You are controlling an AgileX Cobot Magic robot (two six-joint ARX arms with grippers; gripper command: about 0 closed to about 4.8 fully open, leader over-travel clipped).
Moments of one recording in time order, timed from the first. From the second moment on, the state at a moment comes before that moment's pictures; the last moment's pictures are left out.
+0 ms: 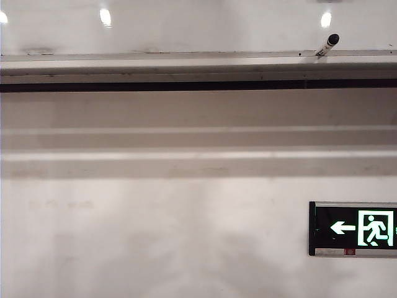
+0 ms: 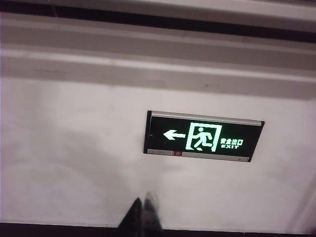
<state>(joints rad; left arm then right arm) -0.02 0.00 0.01 0.00 0.05 0.09 0.06 0.00 0.01 0.01 0.11 -0.01</state>
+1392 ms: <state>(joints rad) -0.02 0.61 1.01 -0.12 0.10 -0.13 0.07 0.86 1.16 -0.08 0.16 0.06</state>
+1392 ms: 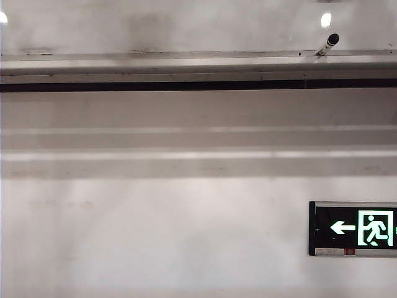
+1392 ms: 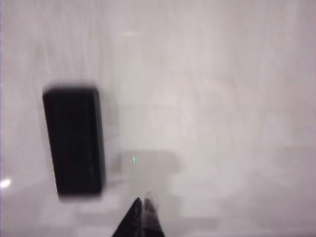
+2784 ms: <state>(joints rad) -0.27 0.89 1.30 -0.19 0.18 -0.11 0.19 1.42 1.27 0.46 0.19 0.01</state>
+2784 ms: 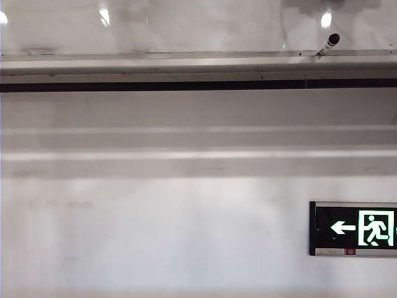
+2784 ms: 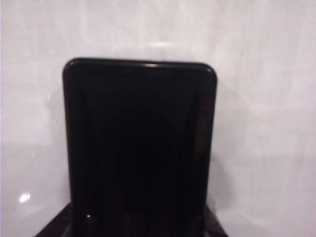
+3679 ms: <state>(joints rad) -0.27 0.88 1.30 -0.19 0.22 -0.11 0.46 1.56 1.52 0.39 0.16 -0.42</state>
